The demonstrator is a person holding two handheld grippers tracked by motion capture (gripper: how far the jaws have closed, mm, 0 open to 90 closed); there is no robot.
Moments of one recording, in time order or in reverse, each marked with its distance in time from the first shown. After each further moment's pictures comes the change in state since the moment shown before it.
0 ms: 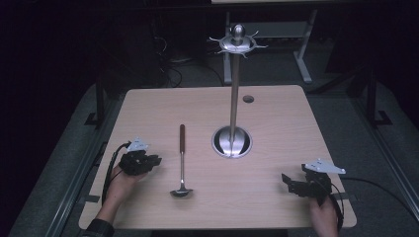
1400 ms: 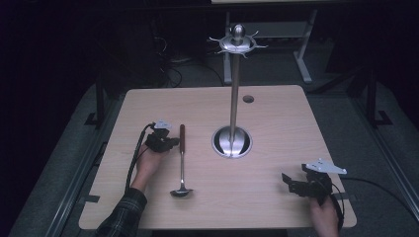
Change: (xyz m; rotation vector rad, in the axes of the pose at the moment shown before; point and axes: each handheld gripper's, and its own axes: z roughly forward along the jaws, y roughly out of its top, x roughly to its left) left arm 0.006 0.057 0.077 0.004 -0.012 -0.031; right arm -0.002 0.000 -0.001 -0.010 0.009 0.007
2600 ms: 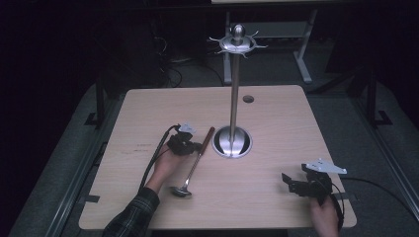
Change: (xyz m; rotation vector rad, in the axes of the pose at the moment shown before) left arm -0.054 0.022 0.030 0.054 -0.146 0.138; right arm 0.000 0.000 0.000 0.000 0.006 0.001
